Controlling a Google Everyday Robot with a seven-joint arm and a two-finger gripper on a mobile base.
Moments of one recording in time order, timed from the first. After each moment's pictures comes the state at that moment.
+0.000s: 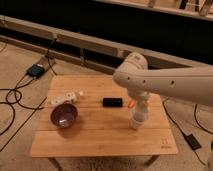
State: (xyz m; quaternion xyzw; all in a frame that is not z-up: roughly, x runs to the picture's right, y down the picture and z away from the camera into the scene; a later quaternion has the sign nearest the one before) arm 0.189 0.073 0.693 0.02 0.33 0.78 0.54
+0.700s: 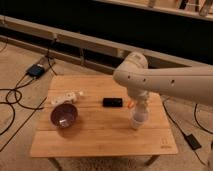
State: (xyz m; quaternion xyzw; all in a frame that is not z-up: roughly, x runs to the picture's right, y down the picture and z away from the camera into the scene) arm 0.180 0.077 0.691 -0.02 0.34 0.79 0.52
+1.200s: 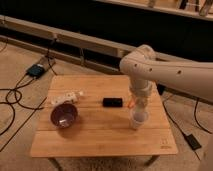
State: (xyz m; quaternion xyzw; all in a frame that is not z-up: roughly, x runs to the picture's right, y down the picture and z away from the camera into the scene) arm 0.193 0.069 0.693 -0.08 0.36 0.80 0.47
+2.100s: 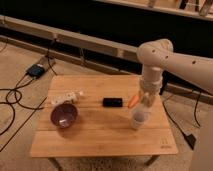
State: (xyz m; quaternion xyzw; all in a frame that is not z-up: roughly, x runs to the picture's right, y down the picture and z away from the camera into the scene) arm 0.209 0.073 0.686 -0.17 0.40 0.80 0.41
